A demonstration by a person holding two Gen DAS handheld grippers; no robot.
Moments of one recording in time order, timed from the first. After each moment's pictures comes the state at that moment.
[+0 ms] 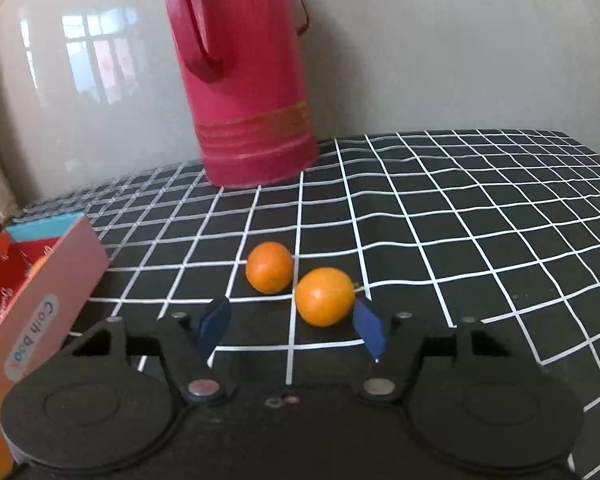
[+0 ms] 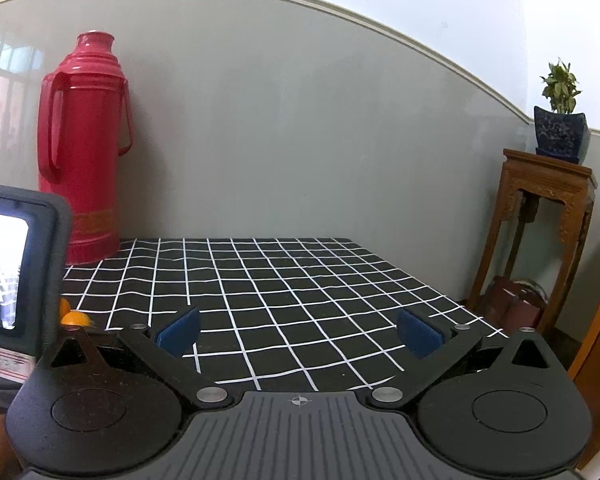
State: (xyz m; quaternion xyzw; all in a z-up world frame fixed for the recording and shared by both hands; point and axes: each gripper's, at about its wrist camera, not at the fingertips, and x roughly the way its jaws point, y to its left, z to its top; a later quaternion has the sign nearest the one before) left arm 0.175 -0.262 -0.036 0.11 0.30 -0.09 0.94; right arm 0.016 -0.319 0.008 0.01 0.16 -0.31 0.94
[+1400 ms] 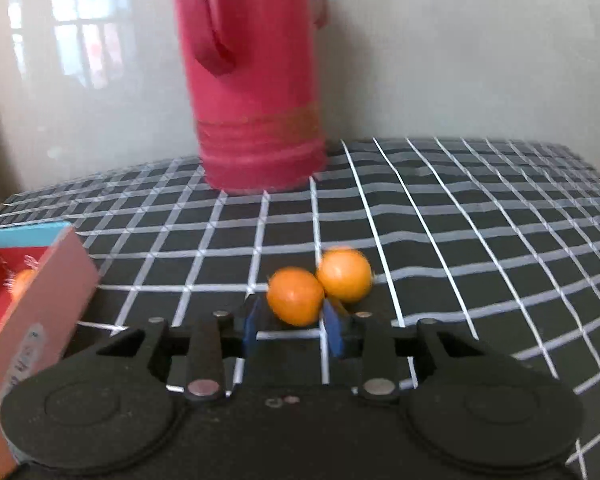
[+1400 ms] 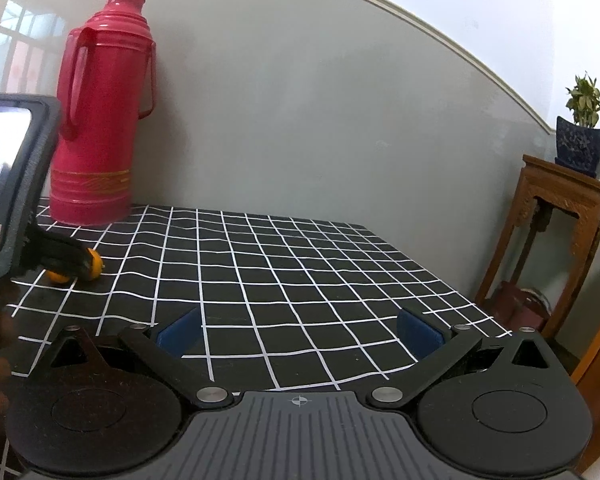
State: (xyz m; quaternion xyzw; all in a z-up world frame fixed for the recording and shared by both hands) left arm 0.215 -0.242 -0.034 0.10 0.32 -0.12 0.94; right arm 0.028 -0.316 -0.012 -0.03 0.20 -0.29 0.93
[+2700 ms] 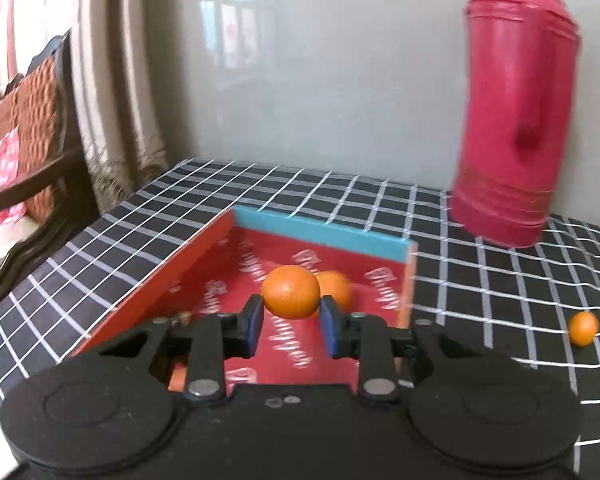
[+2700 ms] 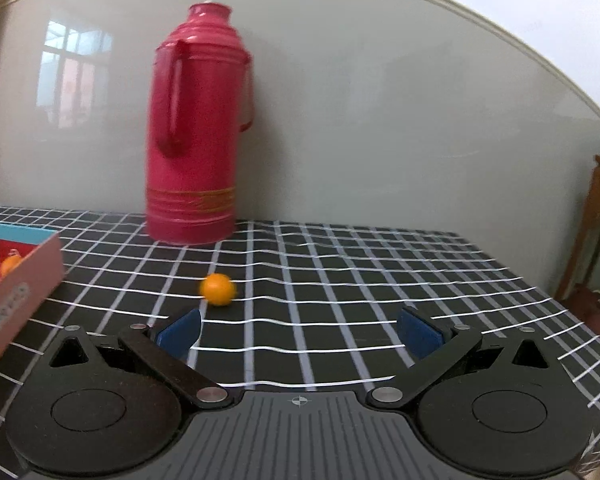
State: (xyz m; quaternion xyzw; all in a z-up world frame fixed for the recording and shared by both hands) left arm 0.203 -0.039 0.014 0.00 0.29 0.07 0.95; right arm 0.074 -0.245 -0.003 0.01 0.20 -0.19 0.96
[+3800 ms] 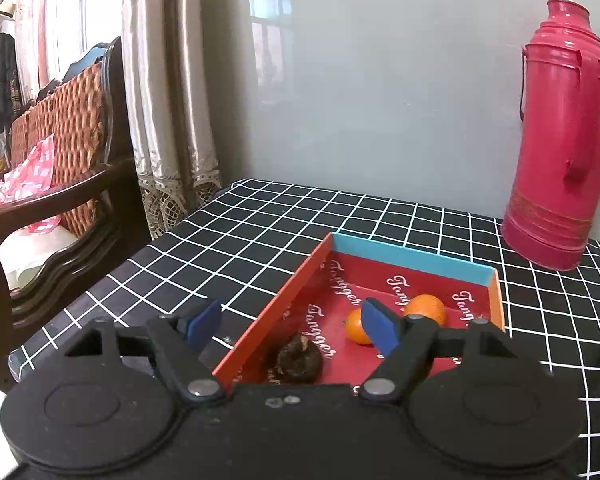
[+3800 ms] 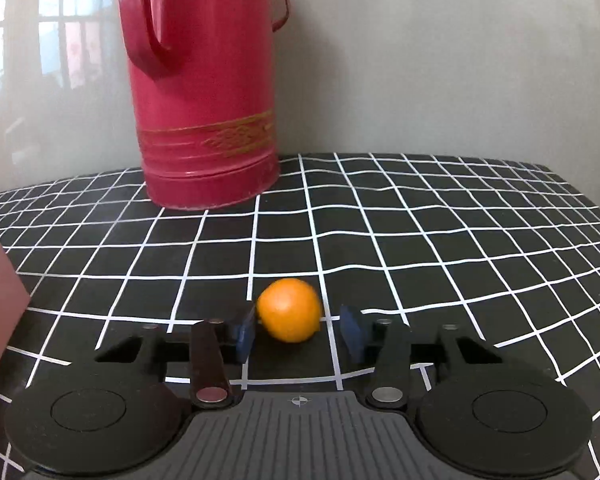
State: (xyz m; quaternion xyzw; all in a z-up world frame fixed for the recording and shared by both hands) left arm 0.186 0.025 0.030 0.00 0.26 0.10 0.96; right arm 0.227 -0.271 -0.039 0.07 0.31 -0.14 0.94
